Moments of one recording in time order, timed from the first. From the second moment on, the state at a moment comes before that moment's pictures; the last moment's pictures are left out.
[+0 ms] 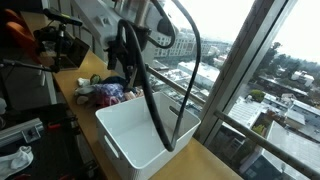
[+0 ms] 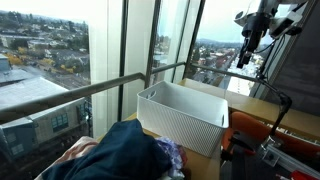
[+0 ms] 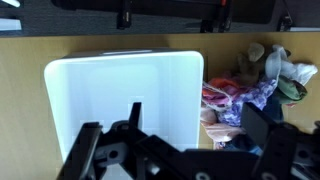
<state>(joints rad) -0.01 -0.24 -0.32 -2.25 0.17 1.91 -0.49</state>
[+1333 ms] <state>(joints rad) 0.20 0.15 0.17 -2.16 0.06 2.43 -0.38</state>
